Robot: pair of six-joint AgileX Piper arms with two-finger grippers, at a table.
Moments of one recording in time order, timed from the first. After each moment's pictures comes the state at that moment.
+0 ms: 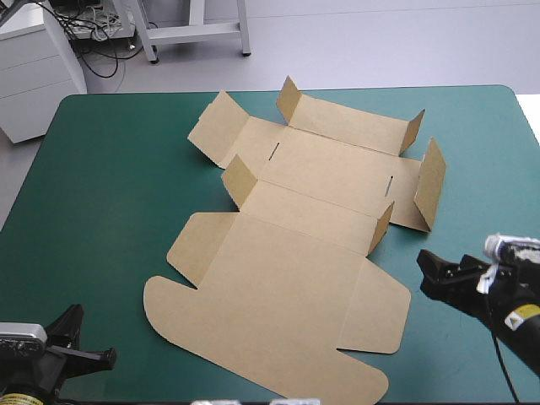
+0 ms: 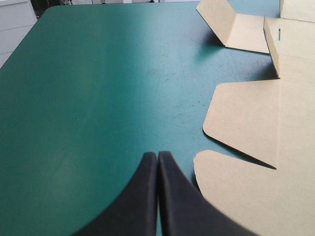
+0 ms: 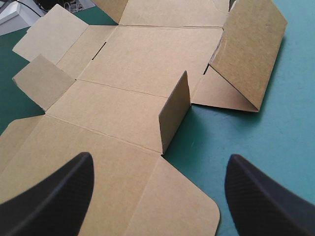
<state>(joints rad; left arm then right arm) -0.13 0.04 -0.42 0.08 0.81 -0.11 0.12 0.52 -0.68 0.26 0.73 0.11</state>
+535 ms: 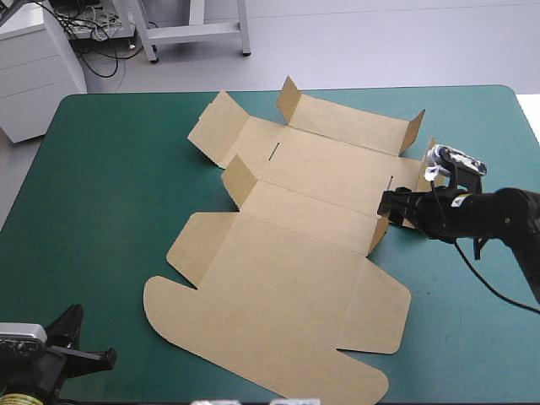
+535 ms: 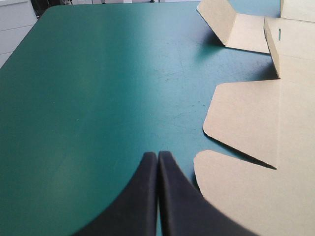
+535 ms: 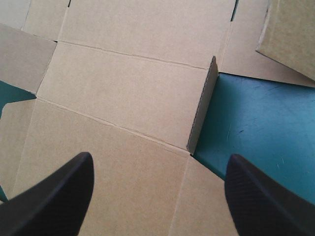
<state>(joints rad) -0.13 0.04 -0.42 0.08 0.81 -0.11 0.12 1.18 -1.06 0.39 0.90 0.16</state>
